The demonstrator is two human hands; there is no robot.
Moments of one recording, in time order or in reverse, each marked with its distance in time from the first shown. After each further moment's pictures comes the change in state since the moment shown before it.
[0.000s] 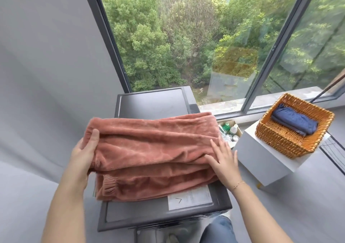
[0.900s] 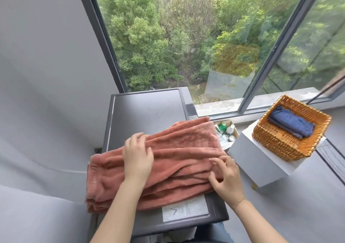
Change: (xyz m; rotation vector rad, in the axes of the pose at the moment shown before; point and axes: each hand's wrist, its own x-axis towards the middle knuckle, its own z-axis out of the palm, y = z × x) left_hand 0.015 -0.070 0.113 0.979 0.026 0.631; right_hand -0.004 0.034 0.017 0.071 0.351 -0.271
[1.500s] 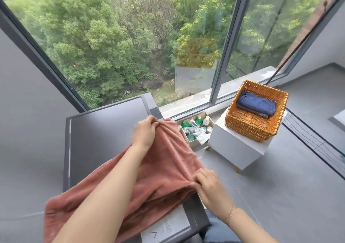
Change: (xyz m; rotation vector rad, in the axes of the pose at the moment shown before) left_hand 0.114 0.109 0.099 -0.196 -0.330 0.119; right_hand -0.010 0.016 -0.027 0.012 -0.094 -0.122
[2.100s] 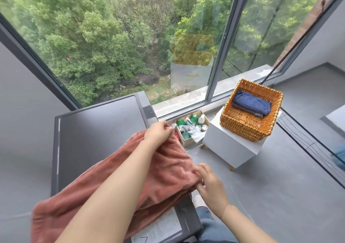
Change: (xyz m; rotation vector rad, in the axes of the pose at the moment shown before) left_hand 0.022 0.030 0.049 0.137 -0.371 -0.037; right_hand 0.005 0.023 -0.006 0.082 -0.018 0.283
